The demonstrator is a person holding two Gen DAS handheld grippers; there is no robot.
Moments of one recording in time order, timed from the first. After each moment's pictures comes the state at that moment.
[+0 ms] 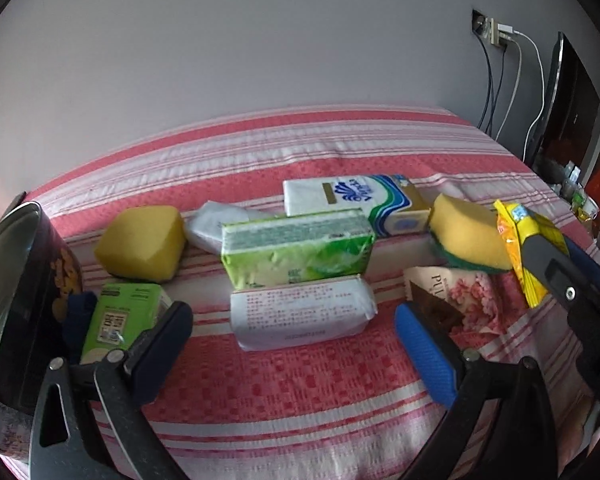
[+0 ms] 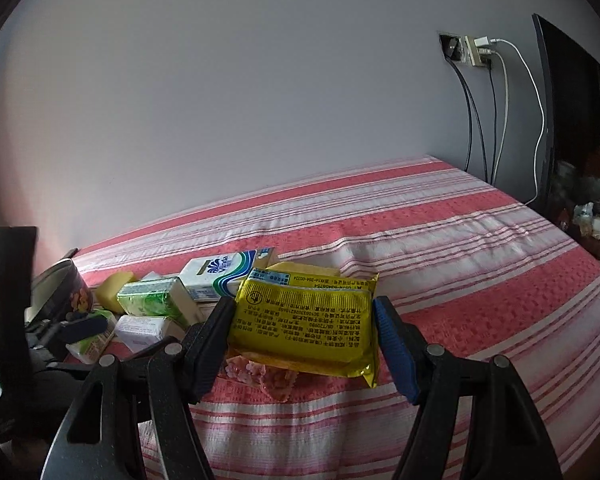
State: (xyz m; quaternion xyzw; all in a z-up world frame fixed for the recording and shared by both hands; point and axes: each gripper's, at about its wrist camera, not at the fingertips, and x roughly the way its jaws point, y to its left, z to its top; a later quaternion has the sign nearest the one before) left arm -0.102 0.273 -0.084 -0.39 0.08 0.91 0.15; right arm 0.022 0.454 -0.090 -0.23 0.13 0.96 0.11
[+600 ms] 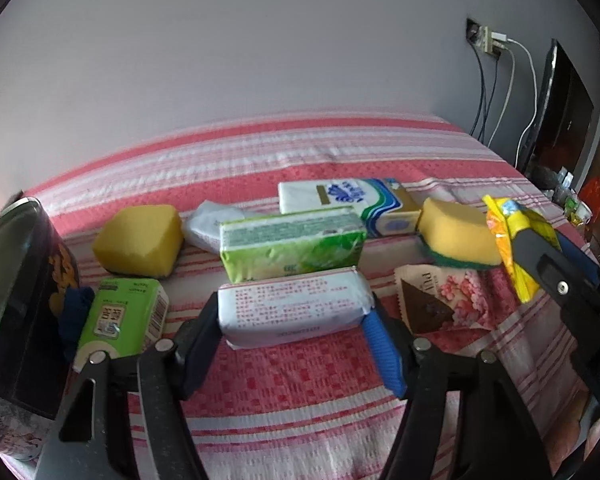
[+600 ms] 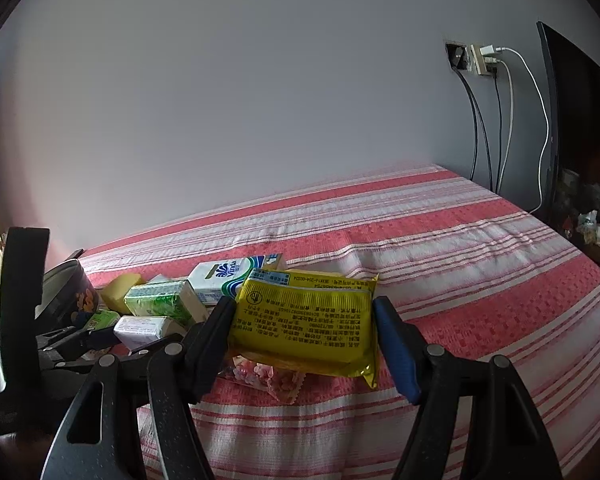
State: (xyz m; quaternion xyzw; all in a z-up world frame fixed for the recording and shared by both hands) left arm -0.087 0.276 -0.084 -0.36 0.07 0.91 0.16; right arm 0.025 0.451 -0.088 -0.22 0.12 0.96 0.10
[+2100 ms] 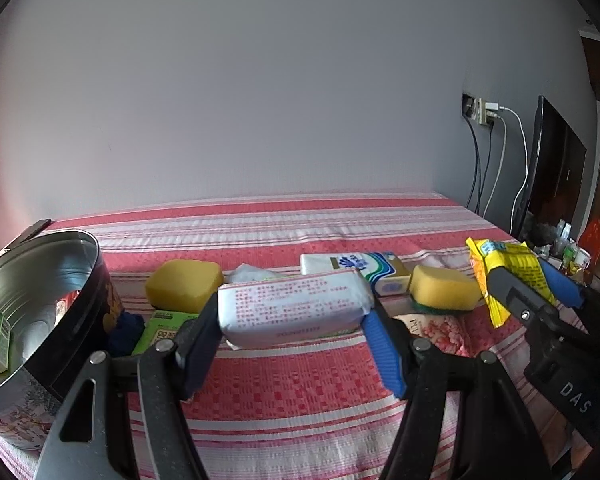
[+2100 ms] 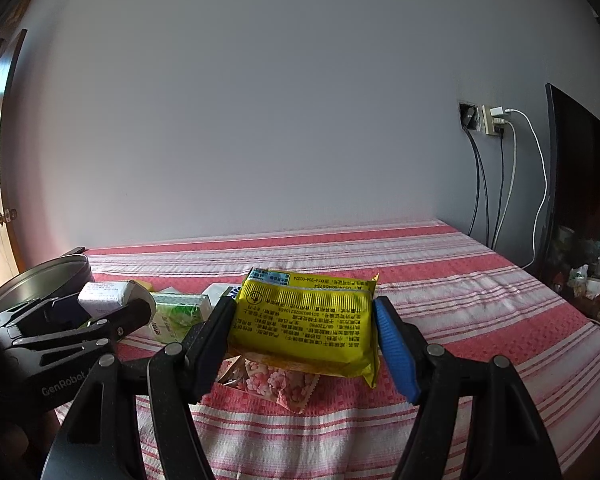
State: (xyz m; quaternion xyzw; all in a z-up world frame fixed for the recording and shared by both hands) left arm -0.053 0.245 -0.061 -0.23 0.02 0.96 0.15; right arm 0.045 0.426 -0.080 -0.14 0.05 0.98 0.10
